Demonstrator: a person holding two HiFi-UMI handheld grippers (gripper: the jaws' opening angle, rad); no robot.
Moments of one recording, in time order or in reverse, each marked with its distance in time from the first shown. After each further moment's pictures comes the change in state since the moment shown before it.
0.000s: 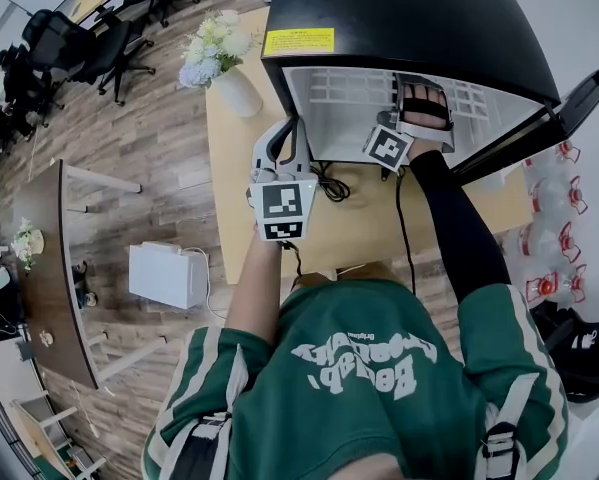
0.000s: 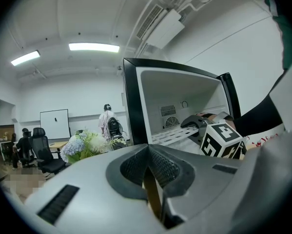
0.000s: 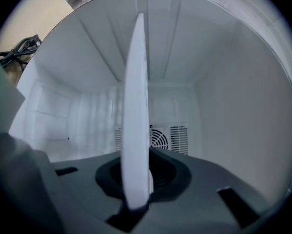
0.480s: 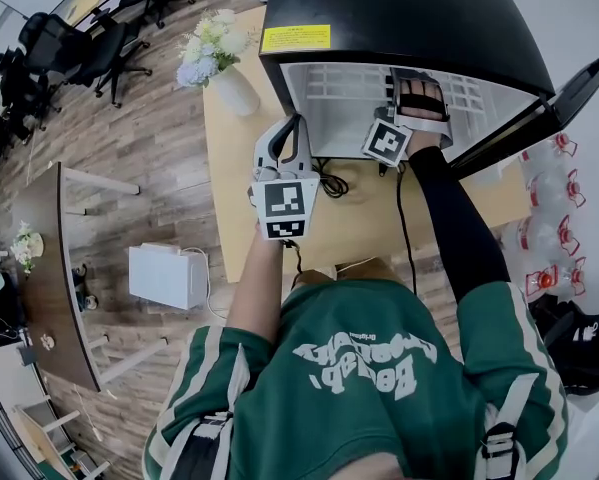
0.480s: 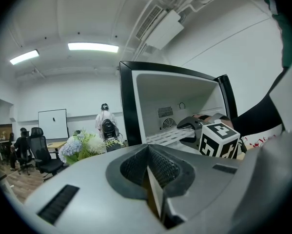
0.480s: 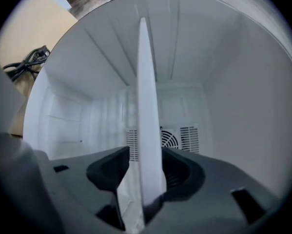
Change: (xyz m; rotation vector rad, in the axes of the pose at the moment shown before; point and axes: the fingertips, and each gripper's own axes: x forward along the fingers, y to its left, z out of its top) left arm -0.005 -0.007 0.005 -0.002 -0.004 -0.018; right arm -0.005 0.020 0.004 0.013 -0.028 0.160
